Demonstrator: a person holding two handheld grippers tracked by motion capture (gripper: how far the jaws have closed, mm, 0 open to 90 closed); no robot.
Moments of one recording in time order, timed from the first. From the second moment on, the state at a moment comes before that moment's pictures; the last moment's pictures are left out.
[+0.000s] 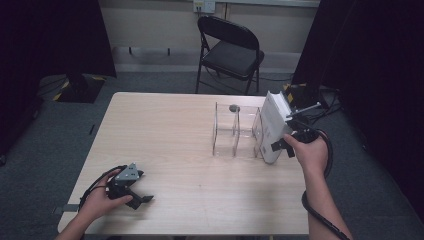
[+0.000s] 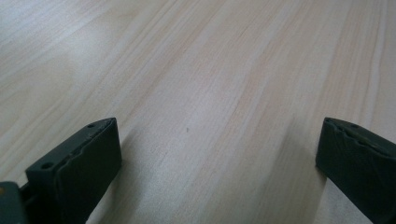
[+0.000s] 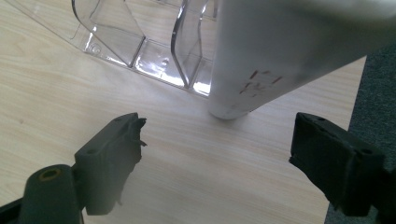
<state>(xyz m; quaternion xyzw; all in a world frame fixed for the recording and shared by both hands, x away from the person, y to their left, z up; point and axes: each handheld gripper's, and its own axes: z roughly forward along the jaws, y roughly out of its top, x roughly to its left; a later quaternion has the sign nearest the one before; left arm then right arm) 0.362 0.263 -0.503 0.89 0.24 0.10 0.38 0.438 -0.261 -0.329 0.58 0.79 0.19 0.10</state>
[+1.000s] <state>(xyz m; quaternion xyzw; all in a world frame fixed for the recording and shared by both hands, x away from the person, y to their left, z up) 0.362 0.263 -0.503 0.89 0.24 0.10 0.38 0.421 -0.243 -0.363 0.53 0.81 0.22 0.08</state>
